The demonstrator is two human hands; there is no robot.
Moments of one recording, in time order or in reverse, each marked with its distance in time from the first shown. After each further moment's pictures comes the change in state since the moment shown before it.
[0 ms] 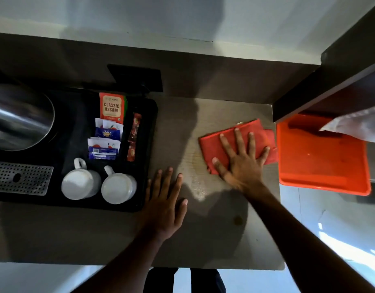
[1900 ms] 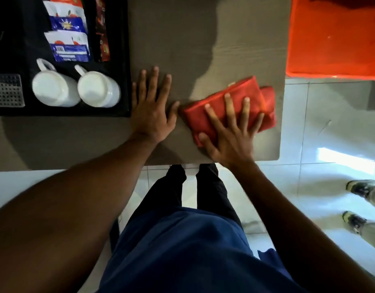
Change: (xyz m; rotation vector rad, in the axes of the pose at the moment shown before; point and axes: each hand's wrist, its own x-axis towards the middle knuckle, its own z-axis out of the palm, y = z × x) left_hand 0.000 0.005 -0.010 0.085 0.040 0.028; right_hand -0.184 -0.037 0.058 0.044 0.126 0.024
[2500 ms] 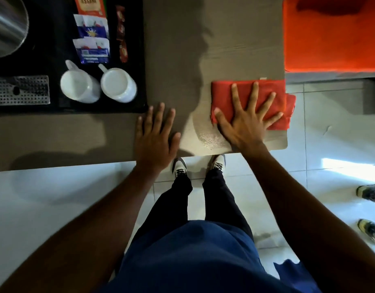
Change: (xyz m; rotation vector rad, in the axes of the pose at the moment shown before) left_hand -0.098 -0.024 0.009 0.050 0.021 0.054; right_hand 0.019 -0.004 0.003 0.140 -0.002 0.380
